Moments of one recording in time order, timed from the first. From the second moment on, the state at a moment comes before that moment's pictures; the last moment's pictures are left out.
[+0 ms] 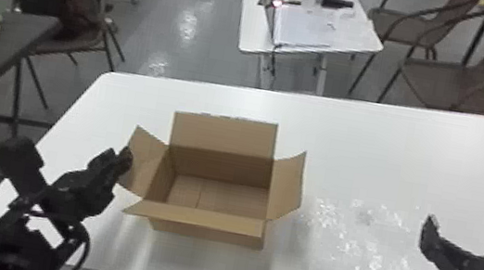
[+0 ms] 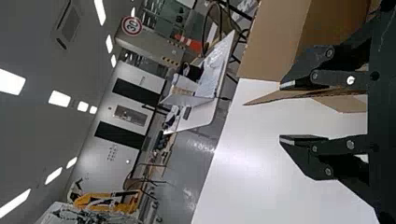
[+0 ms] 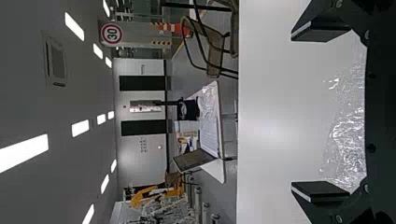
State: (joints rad) left arm 0.33 0.00 0.40 -2.04 0.40 0.42 -0.27; right arm 0.45 -0.08 0.01 -2.15 -0.08 0.24 0.11
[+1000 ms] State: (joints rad) left arm 0.33 0.00 0.40 -2.04 0.39 0.38 -0.28; right arm 0.30 -0.08 -0.01 -2.28 -0.09 0.72 0.07
